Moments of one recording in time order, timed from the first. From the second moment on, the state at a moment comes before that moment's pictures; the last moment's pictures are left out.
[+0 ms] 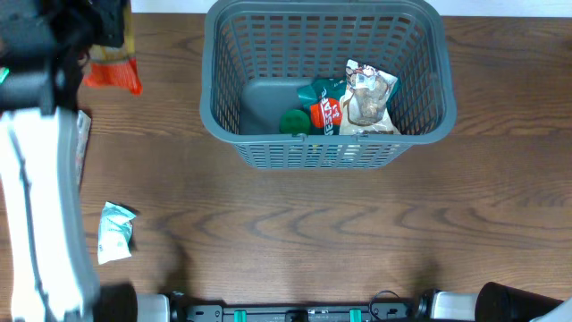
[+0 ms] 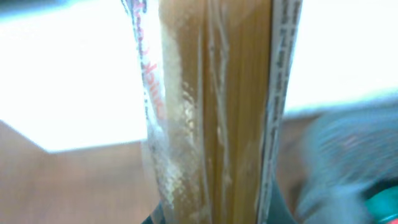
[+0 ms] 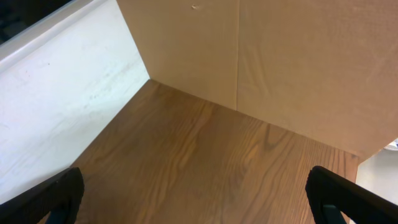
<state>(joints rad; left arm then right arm) 0.09 1.55 1.98 -0.81 0.17 0.20 -0.25 1.54 2.61 -1.68 0.62 0.56</state>
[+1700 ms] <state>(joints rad) -0.50 1.89 1.99 -1.11 0.45 0.71 -0.25 1.54 2.61 -1.68 0.62 0.56</state>
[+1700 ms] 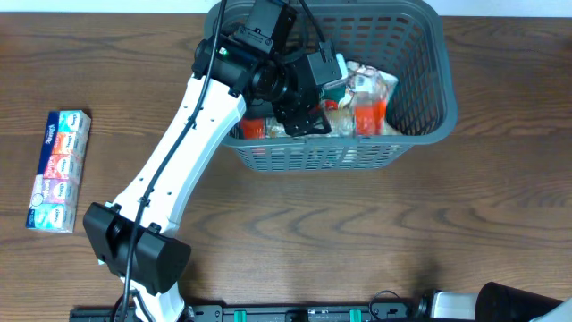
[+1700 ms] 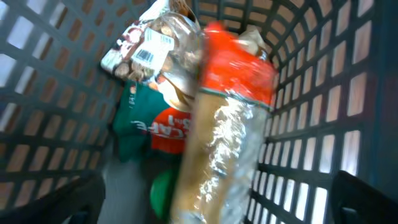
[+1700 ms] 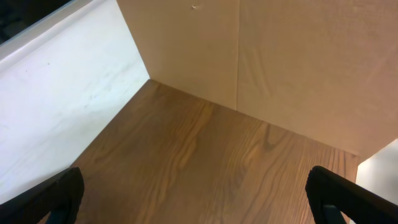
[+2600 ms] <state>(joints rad) -0.06 1.68 2.33 -1.45 -0.33 -0.03 -0.25 1.54 2.61 -1.68 0.62 0.56</state>
